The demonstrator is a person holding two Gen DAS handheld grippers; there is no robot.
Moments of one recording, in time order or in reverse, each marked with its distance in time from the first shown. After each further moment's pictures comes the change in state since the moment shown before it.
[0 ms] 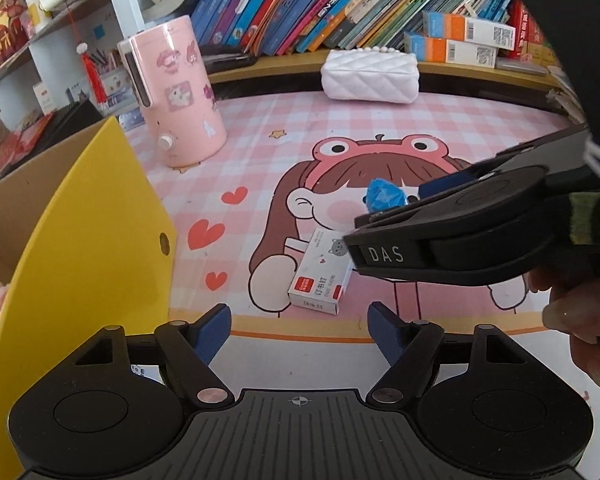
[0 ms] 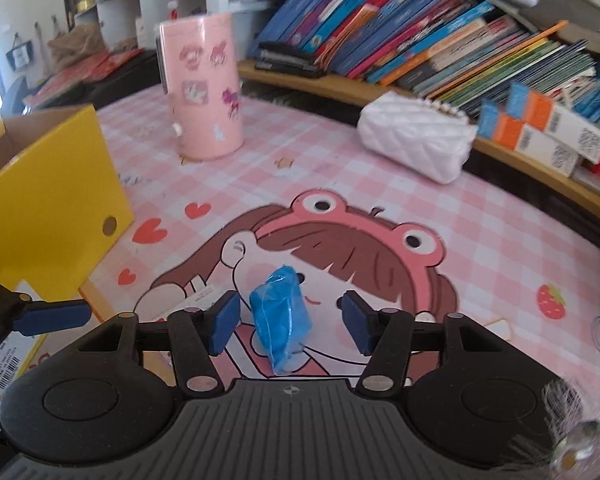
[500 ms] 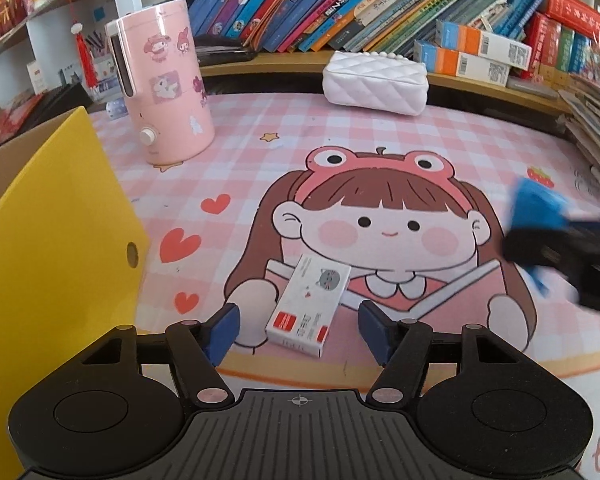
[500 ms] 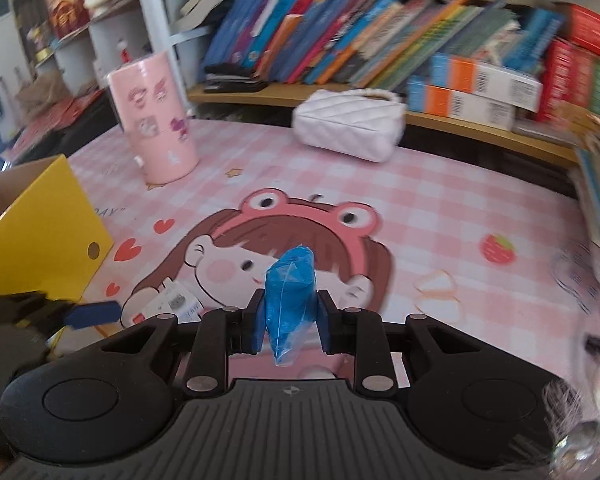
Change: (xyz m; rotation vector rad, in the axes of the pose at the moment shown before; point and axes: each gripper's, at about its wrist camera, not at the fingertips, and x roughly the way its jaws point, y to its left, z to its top) left arm 0.027 0.001 0.015 -0.083 -0.009 -0.052; right arm -0.063 -0.045 -0.029 0.200 -0.064 -0.038
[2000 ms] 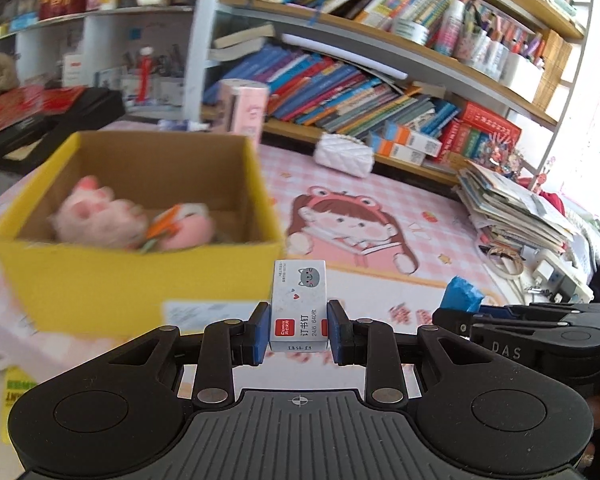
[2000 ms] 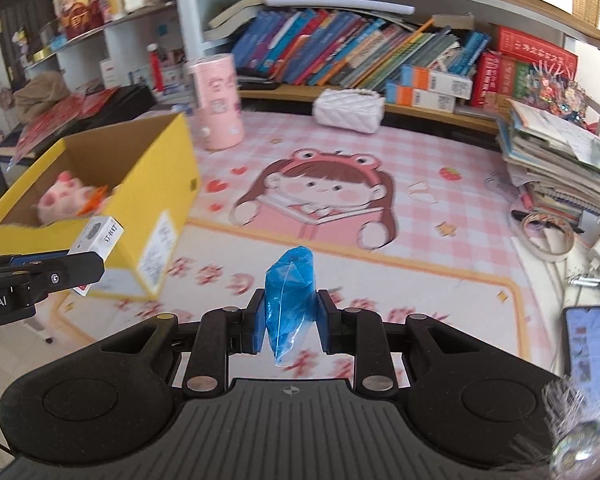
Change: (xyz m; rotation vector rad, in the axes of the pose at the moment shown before) left arm -0.215 0.143 -0.114 -0.126 -0.177 -0.274; right arm -0.149 0.156 -0.100 0.020 -0.016 -0.130
